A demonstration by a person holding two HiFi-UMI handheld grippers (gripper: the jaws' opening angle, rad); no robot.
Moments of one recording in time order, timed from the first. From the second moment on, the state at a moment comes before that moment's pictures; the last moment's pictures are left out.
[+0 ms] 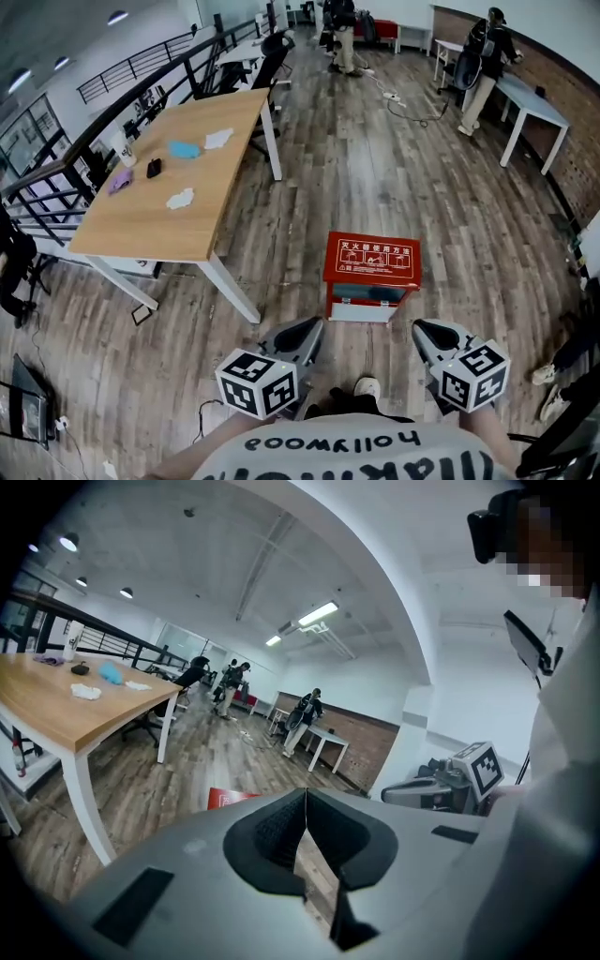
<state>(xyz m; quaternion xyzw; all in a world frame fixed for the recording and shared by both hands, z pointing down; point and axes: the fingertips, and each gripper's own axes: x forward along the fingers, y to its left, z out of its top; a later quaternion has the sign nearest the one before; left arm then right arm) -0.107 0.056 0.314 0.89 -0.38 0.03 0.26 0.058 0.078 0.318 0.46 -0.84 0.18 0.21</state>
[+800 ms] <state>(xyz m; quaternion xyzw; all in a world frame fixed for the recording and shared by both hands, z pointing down) -0.002 -0.069 0.372 0.86 -0.43 0.11 0.25 0.165 -0.051 0.358 0.42 -0.86 0.20 0.23</state>
